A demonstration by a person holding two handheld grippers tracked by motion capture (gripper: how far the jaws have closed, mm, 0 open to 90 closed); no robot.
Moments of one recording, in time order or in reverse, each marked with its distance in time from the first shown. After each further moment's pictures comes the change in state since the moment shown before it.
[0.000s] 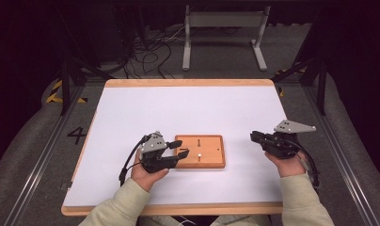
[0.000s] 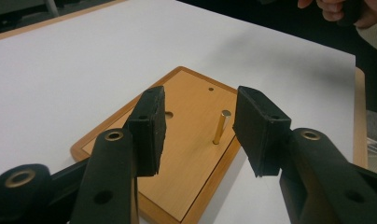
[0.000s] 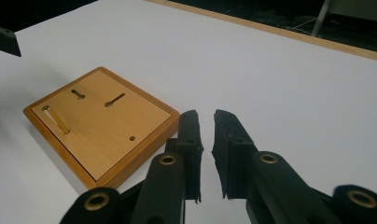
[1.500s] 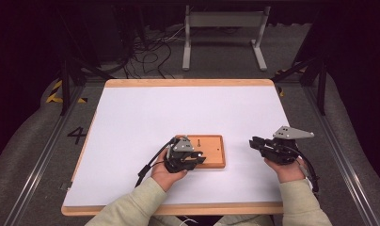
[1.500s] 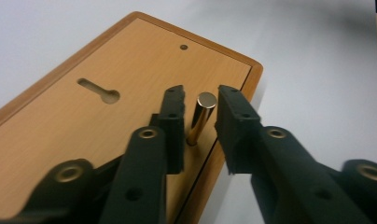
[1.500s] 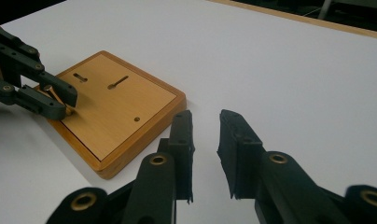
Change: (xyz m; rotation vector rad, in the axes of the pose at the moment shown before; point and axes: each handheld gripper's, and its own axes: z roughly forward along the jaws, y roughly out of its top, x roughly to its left) left arm -0.008 -0.007 0.071 0.210 -0.083 0.021; right arm 0.005 -0.016 0.001 0.024 0.006 0.008
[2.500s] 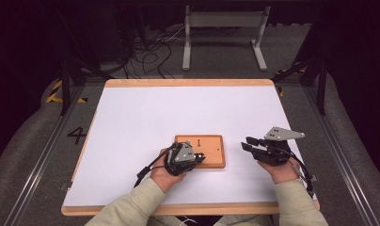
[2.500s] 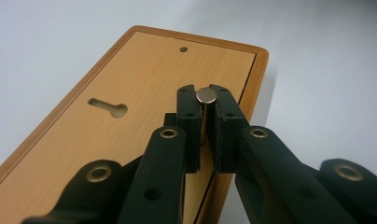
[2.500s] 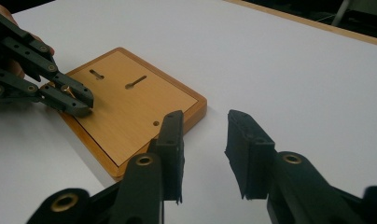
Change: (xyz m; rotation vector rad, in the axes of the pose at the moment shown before) left arm -0.007 -0.008 0.000 -0.030 0.090 0.241; right arm 0.017 0.006 0.012 0.011 0.030 -0.064
